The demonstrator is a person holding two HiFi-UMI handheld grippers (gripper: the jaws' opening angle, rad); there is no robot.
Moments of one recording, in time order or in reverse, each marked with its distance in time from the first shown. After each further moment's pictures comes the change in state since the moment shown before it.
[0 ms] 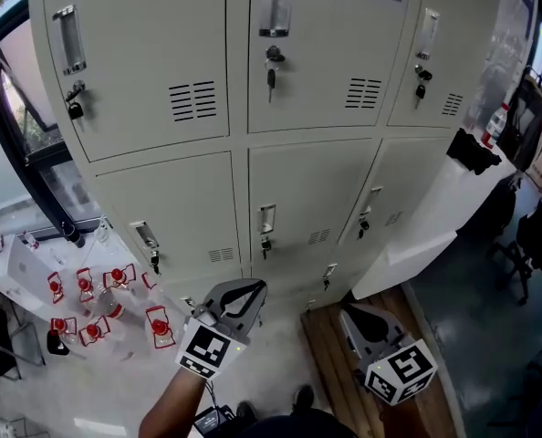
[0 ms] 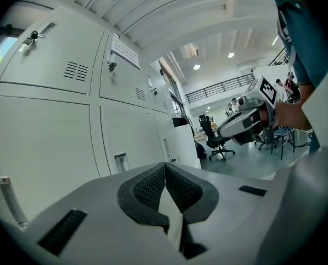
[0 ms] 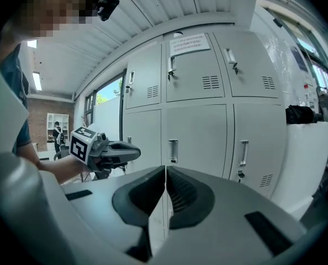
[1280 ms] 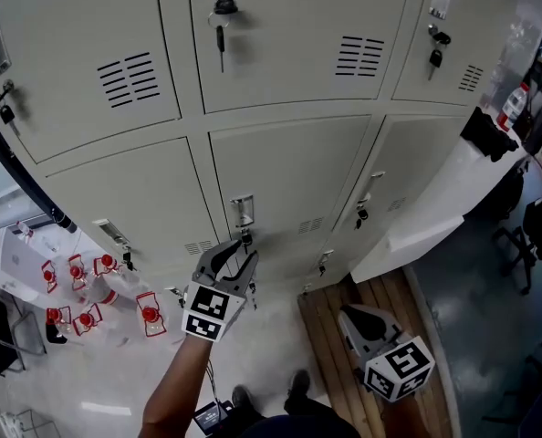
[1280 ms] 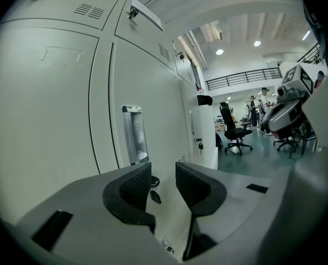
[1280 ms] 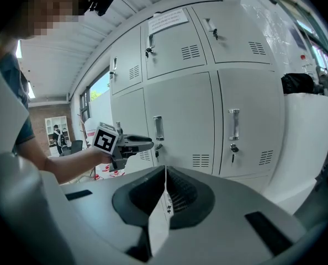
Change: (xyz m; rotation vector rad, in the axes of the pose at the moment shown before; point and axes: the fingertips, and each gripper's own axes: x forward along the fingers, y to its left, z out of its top) left arm 0.111 0.059 -0.092 -0.129 0.176 0.159; right arm 0.028 -0.074 -0.071 0.101 0.137 0.018
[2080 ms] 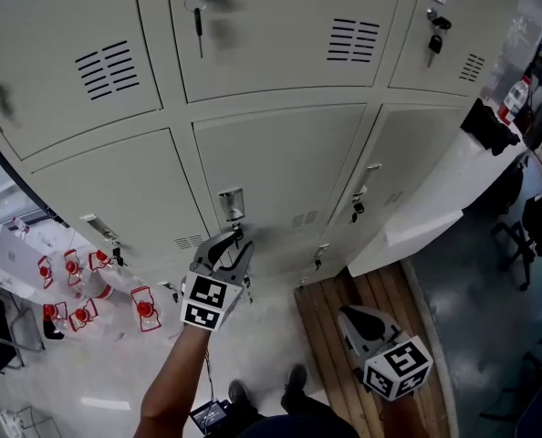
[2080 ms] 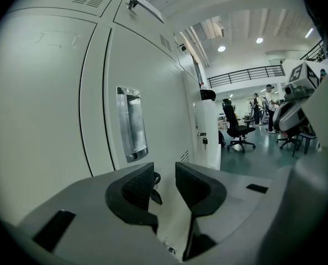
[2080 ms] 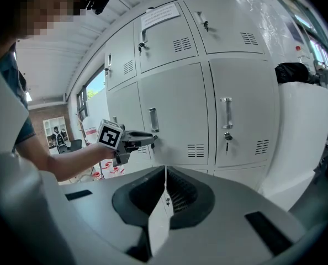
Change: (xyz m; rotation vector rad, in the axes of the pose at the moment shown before) left arm 0.027 0.002 -0.018 -0.003 0.026 0.021; right arm -0.002 -0.019 -0.029 0.035 0.048 -0.006
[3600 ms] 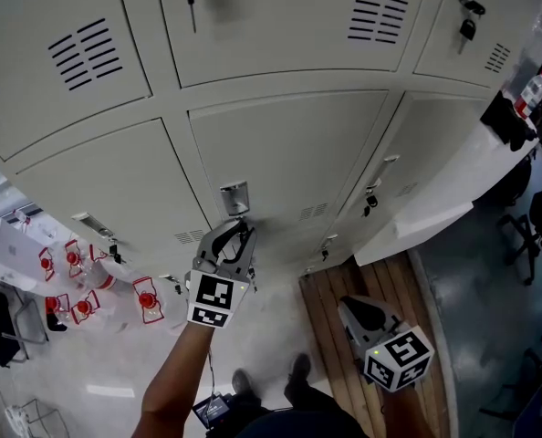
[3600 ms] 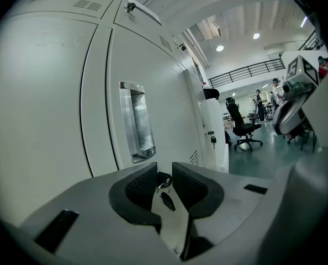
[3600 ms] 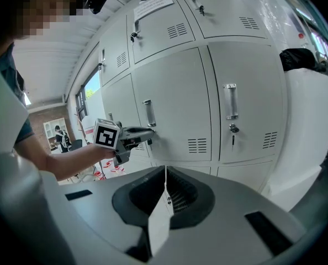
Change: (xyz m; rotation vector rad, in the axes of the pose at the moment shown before) left arm 0.019 0.016 -0.005 0.048 -0.052 0.062; right arm 0.042 -0.014 -0.009 0.027 0.038 0.024
